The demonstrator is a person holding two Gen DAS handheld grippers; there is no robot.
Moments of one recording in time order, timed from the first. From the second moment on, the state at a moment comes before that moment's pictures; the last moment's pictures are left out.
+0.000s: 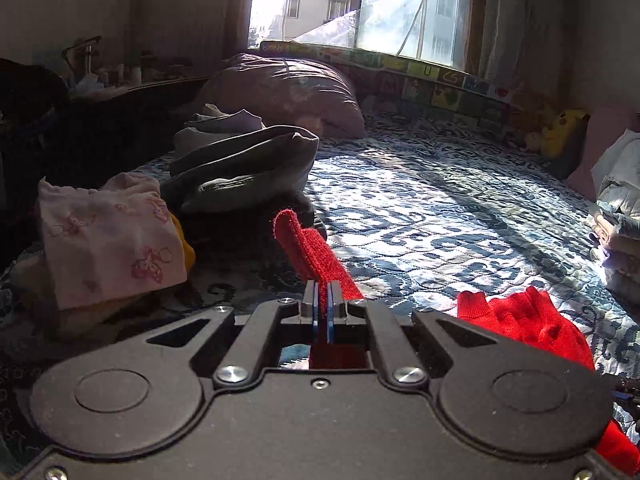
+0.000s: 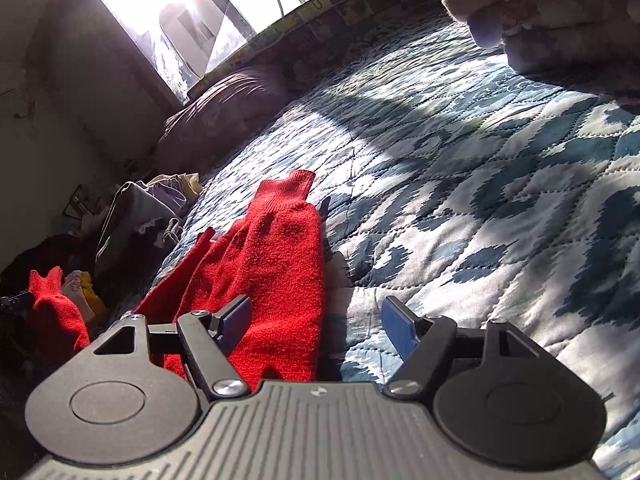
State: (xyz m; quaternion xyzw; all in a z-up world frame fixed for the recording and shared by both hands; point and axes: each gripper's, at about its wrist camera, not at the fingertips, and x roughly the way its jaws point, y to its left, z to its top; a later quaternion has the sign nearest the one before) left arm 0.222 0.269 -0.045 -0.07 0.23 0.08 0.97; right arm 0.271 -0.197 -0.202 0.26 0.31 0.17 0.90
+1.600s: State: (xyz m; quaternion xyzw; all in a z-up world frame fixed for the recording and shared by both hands) left arm 0.209 0.286 -0.136 -0.08 0.30 0.09 0.95; right arm 0.273 -0.184 -0.201 0.22 0.31 0.18 0.91
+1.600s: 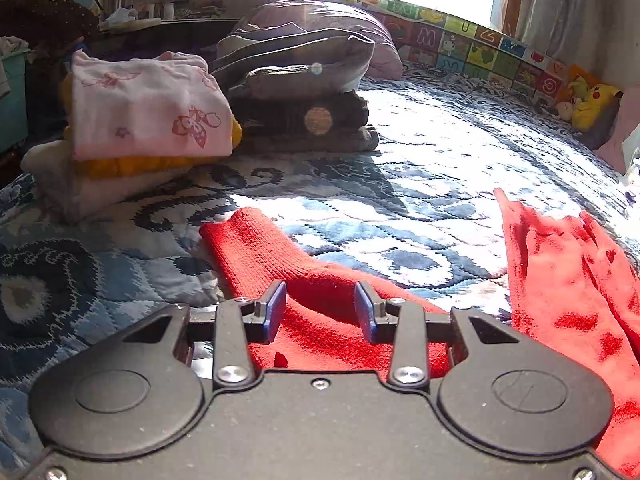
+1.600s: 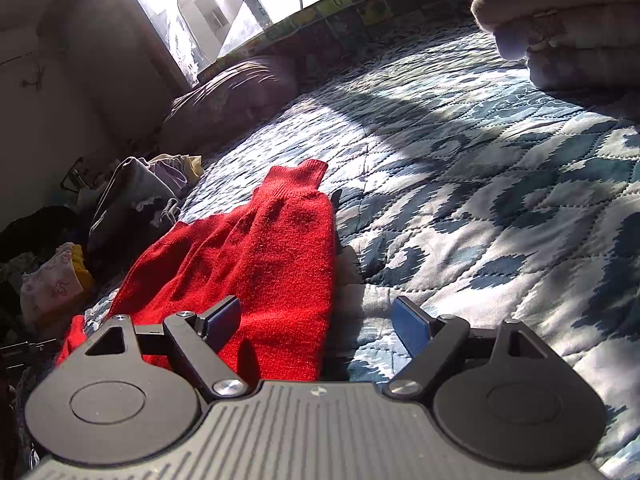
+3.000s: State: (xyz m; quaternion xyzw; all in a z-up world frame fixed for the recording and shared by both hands) left arm 0.243 0.207 -0.162 -0.35 0.27 -0.03 0.90; right arm 0.374 -0.189 -0.199 0.27 0.30 0.22 0.88
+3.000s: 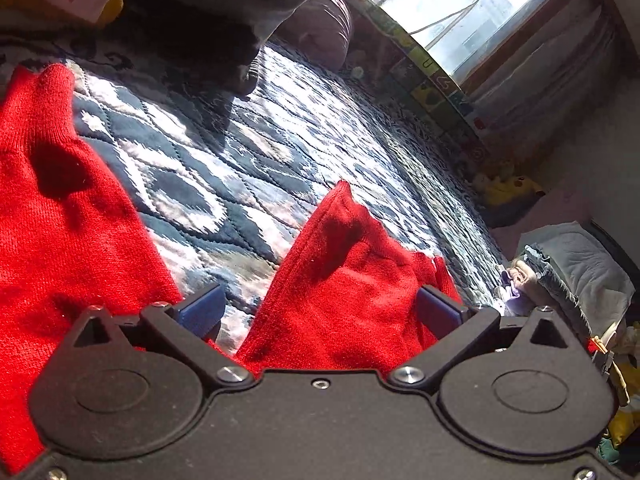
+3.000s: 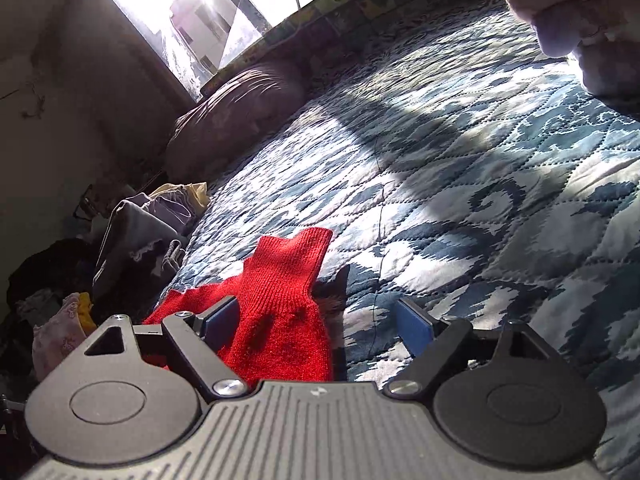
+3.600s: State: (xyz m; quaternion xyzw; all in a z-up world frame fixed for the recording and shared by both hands) left arm 0.245 0.207 -0.161 -0.38 0.26 -0.05 0.89; right arm 0.299 -0.260 -0.154 0.25 0.22 0.12 0.94
